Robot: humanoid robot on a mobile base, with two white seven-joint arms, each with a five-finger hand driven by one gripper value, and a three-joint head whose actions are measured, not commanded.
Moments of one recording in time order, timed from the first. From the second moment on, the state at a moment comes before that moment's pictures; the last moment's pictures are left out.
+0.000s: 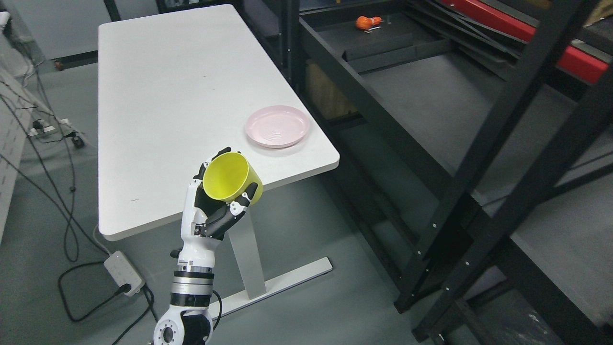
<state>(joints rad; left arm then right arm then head) -0.13 0.00 -0.13 -1.69 0.36 -0.35 0.02 0.00 0.00 0.00 -0.24 0.00 0.09 -0.12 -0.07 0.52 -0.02</state>
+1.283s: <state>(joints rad) -0.21 0.00 -0.23 -1.68 0.37 -0.35 0.02 0.00 0.00 0.00 -0.24 0.00 0.09 -0.12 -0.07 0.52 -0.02</state>
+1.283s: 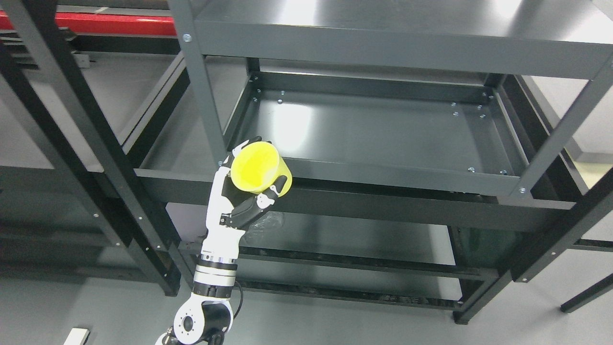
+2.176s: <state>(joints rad) -0.37 0.00 -0.42 -1.71 0.31 -0.38 0.02 0.00 0.00 0.00 -0.24 0.00 0.09 -0.12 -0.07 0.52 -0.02</state>
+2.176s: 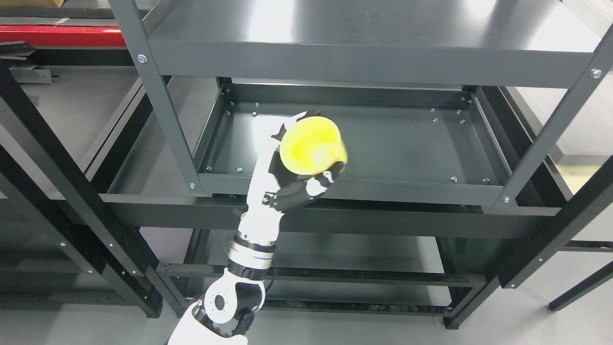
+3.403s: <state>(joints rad) -1.01 0.00 -0.63 -1.74 0.34 0.02 0.29 0.00 0.00 0.00 -0.24 0.00 0.09 -0.12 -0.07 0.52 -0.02</state>
